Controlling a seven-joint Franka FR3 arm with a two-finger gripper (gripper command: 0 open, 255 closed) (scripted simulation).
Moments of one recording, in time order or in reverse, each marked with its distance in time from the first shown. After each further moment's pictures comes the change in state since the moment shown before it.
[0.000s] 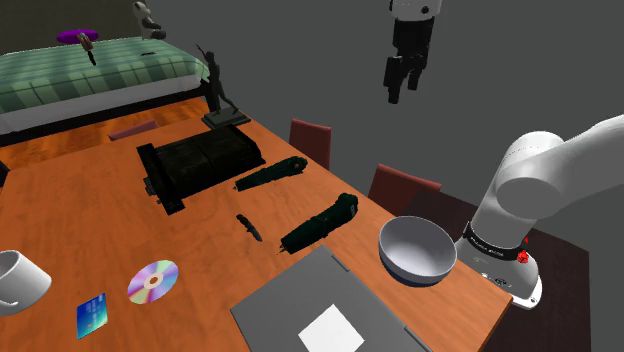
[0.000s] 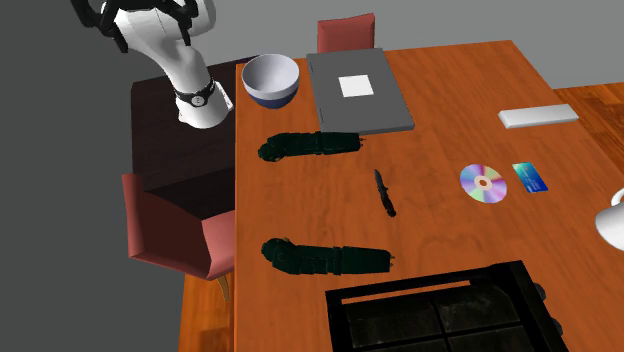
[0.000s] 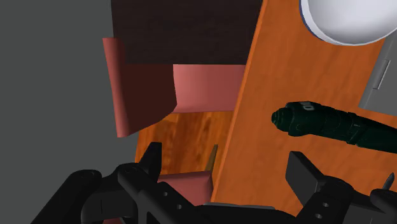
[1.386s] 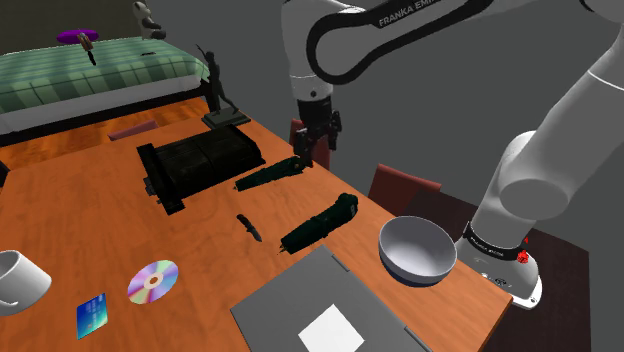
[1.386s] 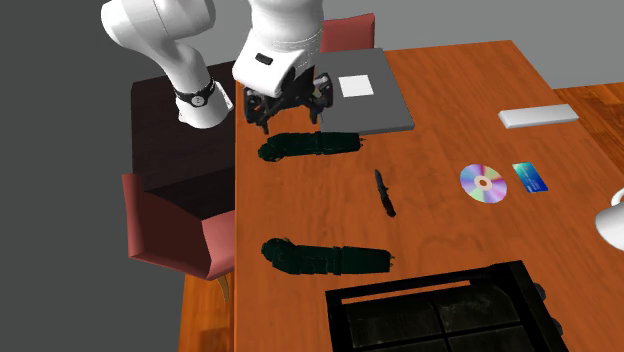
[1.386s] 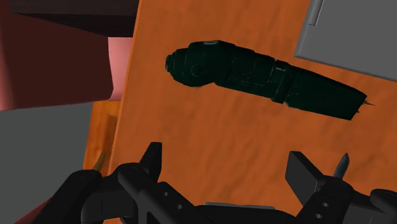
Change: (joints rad) arm 0.069 0.557 0.269 0.131 0.088 0.358 0.292
